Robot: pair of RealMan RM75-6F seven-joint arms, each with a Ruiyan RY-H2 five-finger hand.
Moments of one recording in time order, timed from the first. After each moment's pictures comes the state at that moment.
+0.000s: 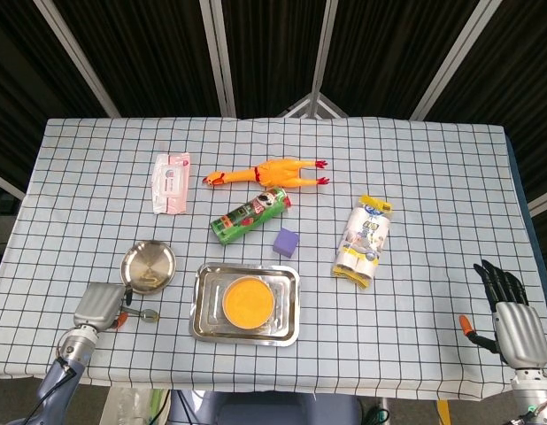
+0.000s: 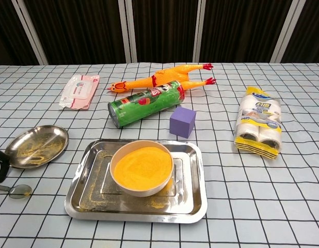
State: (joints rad) left arm -0.38 -1.42 0.02 -1.61 1.06 1.09 0.60; right arm 0.05 -1.10 0.04 -1.68 -1.49 1.45 0.11
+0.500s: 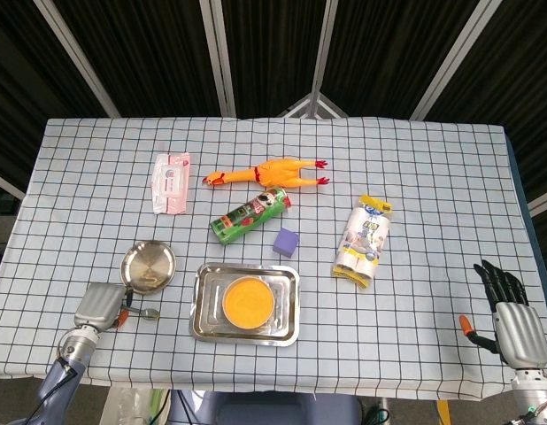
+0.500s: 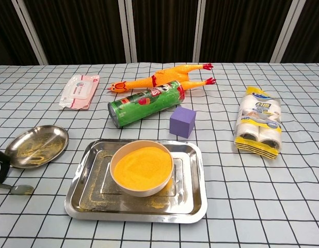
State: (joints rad) left arm -0.38 -1.42 0.02 -1.61 1.06 1.10 0.59; right arm 0.05 -1.10 0.04 -1.68 -1.49 1.45 0.12
